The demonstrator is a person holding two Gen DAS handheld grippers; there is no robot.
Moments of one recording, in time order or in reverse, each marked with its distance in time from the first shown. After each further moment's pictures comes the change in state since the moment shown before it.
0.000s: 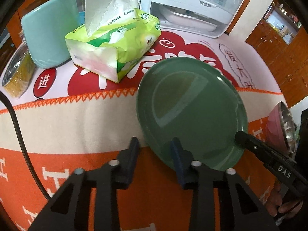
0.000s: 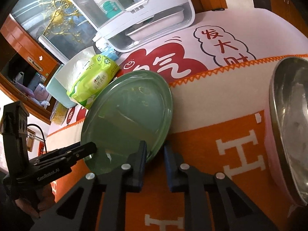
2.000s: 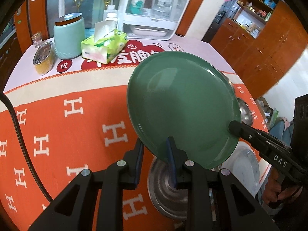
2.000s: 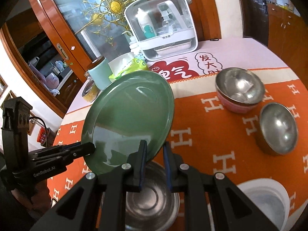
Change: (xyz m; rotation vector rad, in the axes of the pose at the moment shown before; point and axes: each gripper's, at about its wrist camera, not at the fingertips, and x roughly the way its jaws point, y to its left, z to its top) left arm -0.168 -0.036 -0.141 0.111 -0.079 -0.130; right arm -0.176 0.066 -0.117 -0.127 -0.116 -0.073
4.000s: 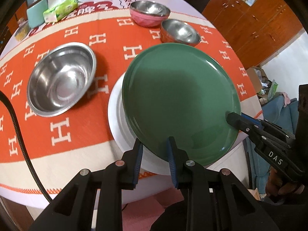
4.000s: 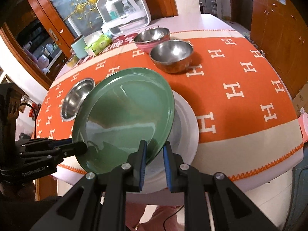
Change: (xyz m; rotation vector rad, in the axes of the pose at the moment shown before) left arm 0.030 -0.238 -0.143 -0.015 0.234 0.042; right arm -0.140 -0.172 -0.131 -0.032 0.178 -0.084
